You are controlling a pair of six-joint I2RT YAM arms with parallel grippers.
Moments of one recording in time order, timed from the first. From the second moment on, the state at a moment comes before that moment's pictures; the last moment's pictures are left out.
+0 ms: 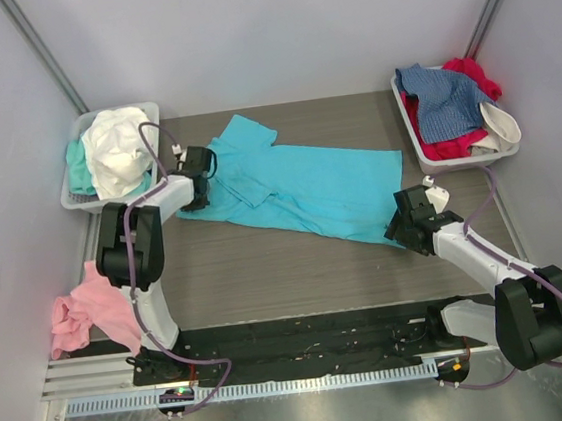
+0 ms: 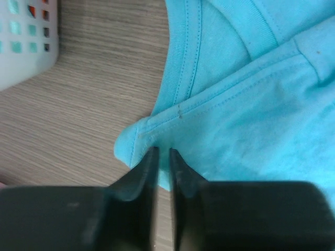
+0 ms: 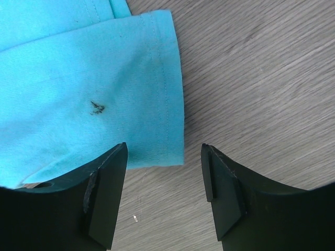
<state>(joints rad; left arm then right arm) -0.24 1.93 1.28 -0.44 -0.49 -0.26 0.21 1.15 0.56 -0.47 0.32 0.74</state>
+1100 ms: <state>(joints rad) -0.12 1.93 1.30 -0.44 -0.21 -0.20 0.21 1.17 0.56 -0.46 0.32 0.74</state>
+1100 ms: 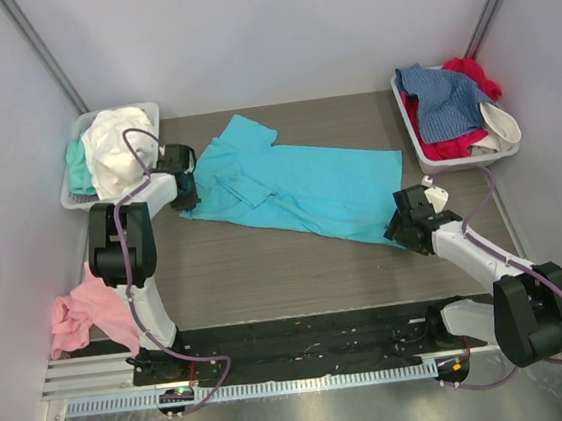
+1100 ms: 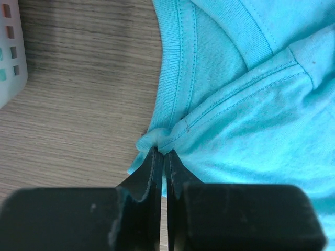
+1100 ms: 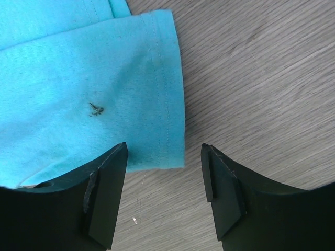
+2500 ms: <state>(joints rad) -0.08 1.55 1.01 -0.46 -0.29 -0.36 0.13 1.21 0.55 -0.40 0.30 0.75</state>
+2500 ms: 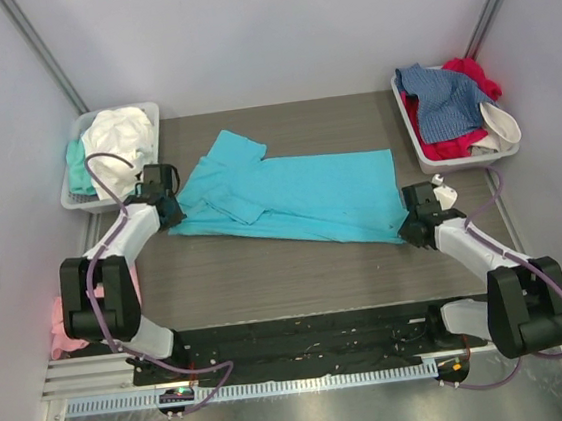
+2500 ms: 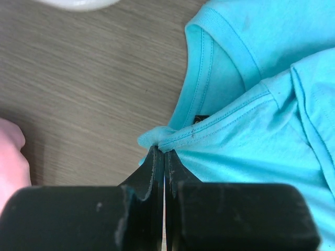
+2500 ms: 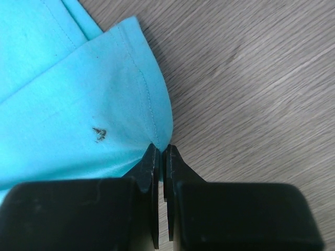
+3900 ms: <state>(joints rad) -0.08 0.79 0.56 -0.63 -0.30 -0.81 0.08 1.18 0.57 -0.50 0.27 0.73</state>
